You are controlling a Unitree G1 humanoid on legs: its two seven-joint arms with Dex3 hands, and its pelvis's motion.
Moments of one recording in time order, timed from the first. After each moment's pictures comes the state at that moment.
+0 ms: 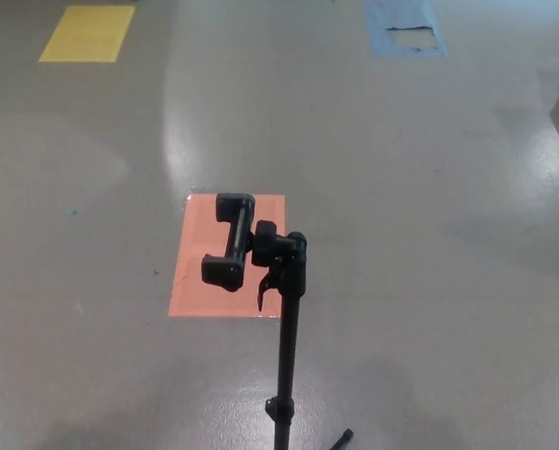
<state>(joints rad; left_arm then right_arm) -0.12 0.58 0.12 1.29 0.14 -0.17 -0.12 -0.14 -0.30 -0.02 1.23 -0.14 -0.25 0.02</state>
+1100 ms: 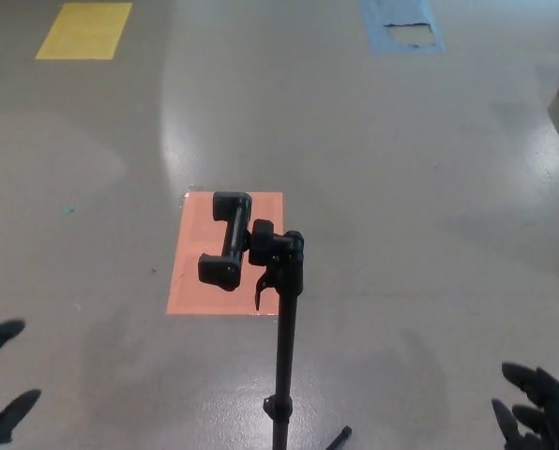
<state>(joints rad) -0.32 0.63 -0.14 1.07 0.30 -0.50 0.08 -0.34 -0.29 -0.01 1.21 -0.16 -0.45 -0.05</state>
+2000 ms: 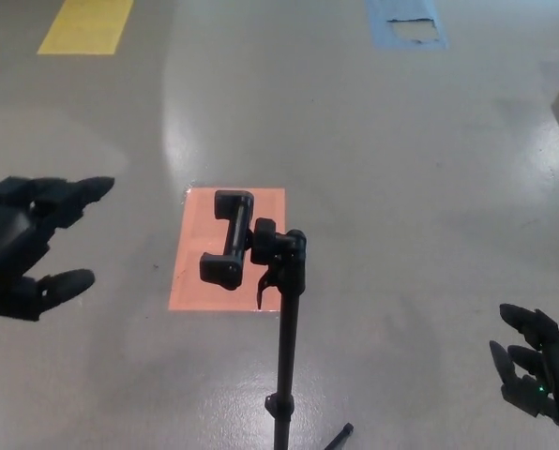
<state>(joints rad) -0.45 0.84 -0.28 0.60 0.58 -0.58 0.15 -0.45 -0.30 -0.03 1.22 -0.15 -0.45 -0.05</state>
